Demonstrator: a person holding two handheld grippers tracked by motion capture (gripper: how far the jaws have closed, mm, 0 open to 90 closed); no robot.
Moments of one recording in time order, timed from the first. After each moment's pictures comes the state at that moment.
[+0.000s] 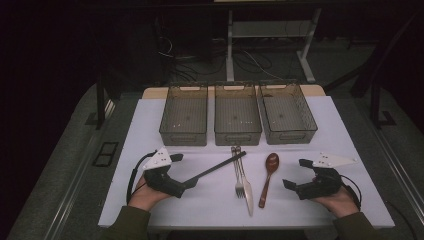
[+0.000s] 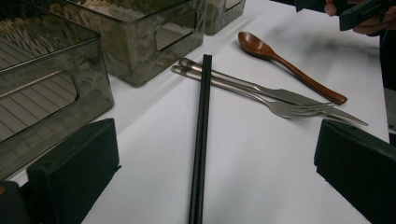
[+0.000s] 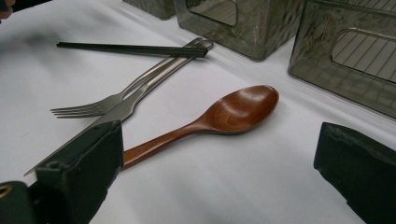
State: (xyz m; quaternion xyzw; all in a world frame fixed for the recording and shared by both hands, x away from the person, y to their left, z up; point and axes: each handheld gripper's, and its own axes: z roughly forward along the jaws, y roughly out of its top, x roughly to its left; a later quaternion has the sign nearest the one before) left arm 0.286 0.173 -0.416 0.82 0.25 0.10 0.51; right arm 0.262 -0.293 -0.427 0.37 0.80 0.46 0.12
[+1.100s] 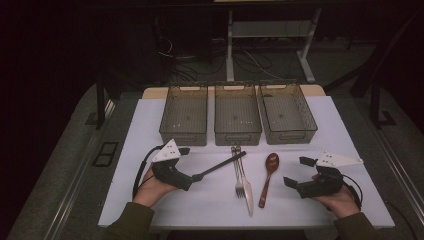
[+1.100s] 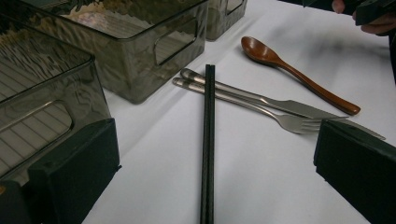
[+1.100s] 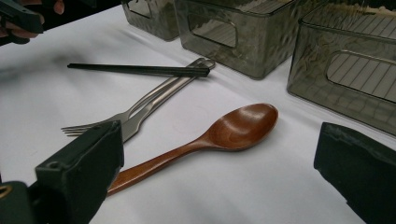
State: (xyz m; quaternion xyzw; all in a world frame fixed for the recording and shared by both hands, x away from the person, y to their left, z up) left arm 0.304 0.154 -0.410 0.83 0.24 0.11 0.50; right arm 0.261 -0.295 -0.423 0.37 0.78 0.50 0.13
